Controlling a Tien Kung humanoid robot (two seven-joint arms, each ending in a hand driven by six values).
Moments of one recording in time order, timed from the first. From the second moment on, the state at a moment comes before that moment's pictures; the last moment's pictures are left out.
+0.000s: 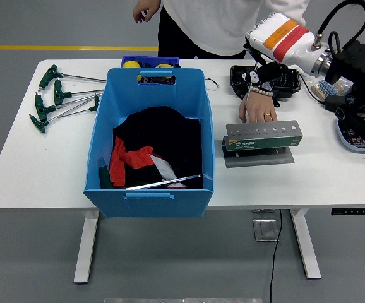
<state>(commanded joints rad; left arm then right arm) -0.12 0.12 -0.22 -0.22 -0.12 0.32 -0.05 1.13 -0.39 0.48 0.93 -2.04 -0.29 0.28</state>
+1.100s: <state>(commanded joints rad) -0.13 0.13 -0.24 -0.23 -0.06 0.36 -0.02 1.21 -0.02 0.14 0.81 -1.96 -0.13 0.20</state>
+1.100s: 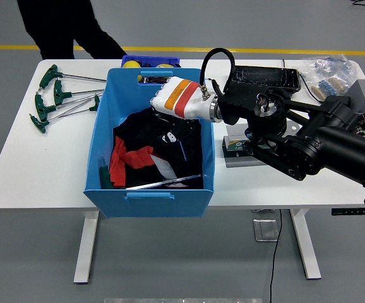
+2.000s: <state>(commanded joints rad) -0.14 0.13 -0.21 -0.22 -0.10 0.35 -0.04 1.18 -0.08 0.20 0.83 -1.91 -0.11 0.23</state>
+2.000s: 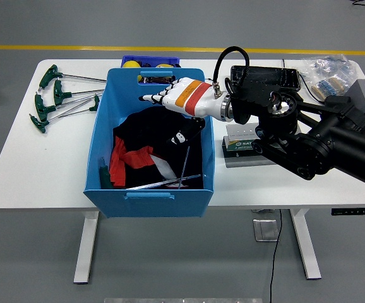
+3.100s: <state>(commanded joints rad) -0.15 0.12 -0.27 -0.23 -0.07 0.34 -0.03 0.59 -0.39 1.04 1.12 -1.67 -0.14 0.25</state>
